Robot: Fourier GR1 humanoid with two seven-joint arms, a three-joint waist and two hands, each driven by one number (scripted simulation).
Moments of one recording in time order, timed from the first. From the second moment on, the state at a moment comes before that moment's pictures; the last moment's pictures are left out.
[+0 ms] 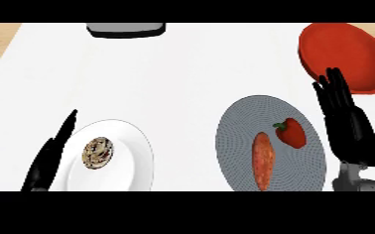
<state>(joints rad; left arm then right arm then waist) 0.04 0.56 -0.33 -1.31 0.19 0.29 -0.08 -0.04 -0.23 -0.04 -1.67 -0.25 -0.12 0.05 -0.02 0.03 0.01</state>
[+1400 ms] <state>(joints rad) -0.20 0.54 -0.02 -1.46 0.40 0.24 -0.11 0.23 -0.47 0.50 -2.33 0.62 -0.04 0.35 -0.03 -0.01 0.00</state>
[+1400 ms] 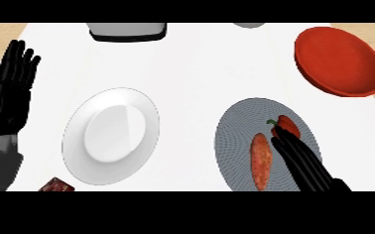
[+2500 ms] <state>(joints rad) -0.23 0.48 0.01 -1.45 0.34 0.20 -0.10 0.06 -0.52 0.40 -2.33 0.47 0.60 0.78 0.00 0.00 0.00</state>
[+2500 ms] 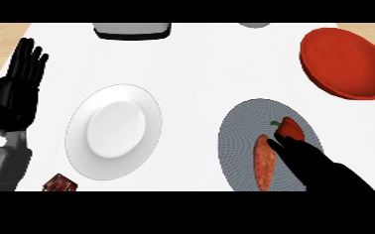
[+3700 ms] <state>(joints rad) -0.24 0.40 0.13 -1.47 0.24 0.10 -0.05 0.12 -0.39 0.34 -2.01 0.71 0.50 0.37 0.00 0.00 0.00</state>
